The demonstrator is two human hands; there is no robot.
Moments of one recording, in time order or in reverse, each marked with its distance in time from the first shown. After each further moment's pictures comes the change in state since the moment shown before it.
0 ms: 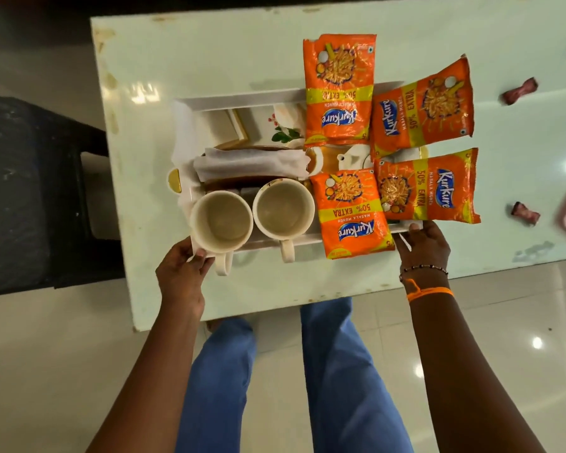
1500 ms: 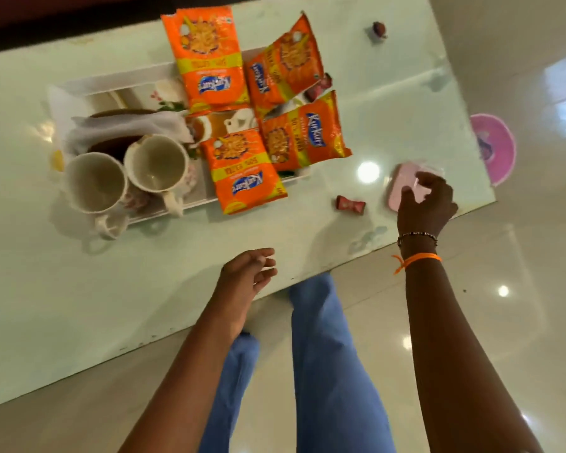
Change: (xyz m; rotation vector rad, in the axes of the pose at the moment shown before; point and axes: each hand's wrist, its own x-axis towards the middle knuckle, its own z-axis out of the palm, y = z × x) left_hand -0.184 -0.085 0.292 0.271 -0.647 -0.231; right_hand 0.173 -0.148 -0.201 -0.684 0.358 -0.489
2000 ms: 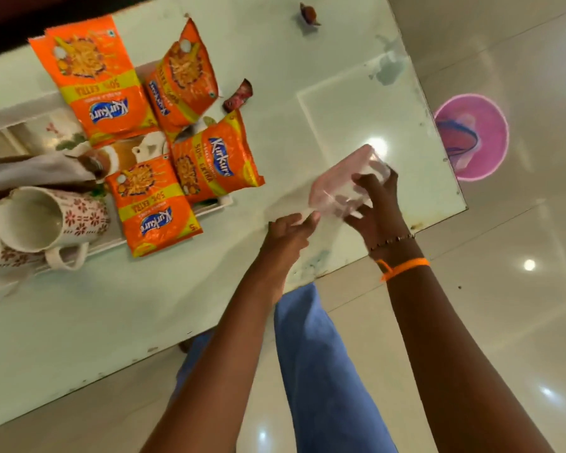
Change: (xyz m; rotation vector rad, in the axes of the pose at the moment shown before) left_hand 0.069 0.031 0.200 0.264 -0.067 -0.114; right_hand 0.089 0.015 -0.019 0.777 -0.648 0.512
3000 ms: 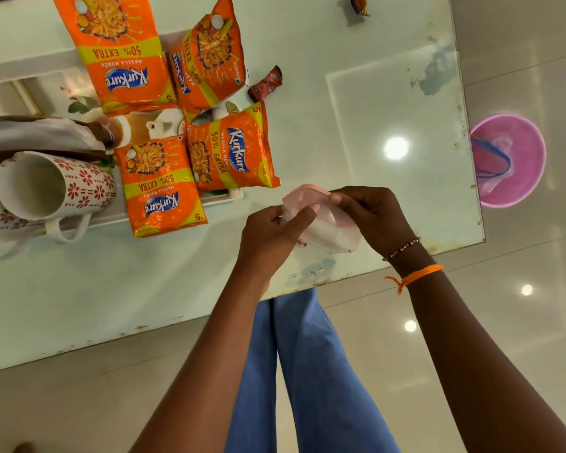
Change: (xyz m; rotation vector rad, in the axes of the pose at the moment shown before) left_hand 0.023 0.007 -0.018 0.119 0.295 0.193; right_hand 0.022 -0.015 0.010 -0.825 -0.444 -0.412
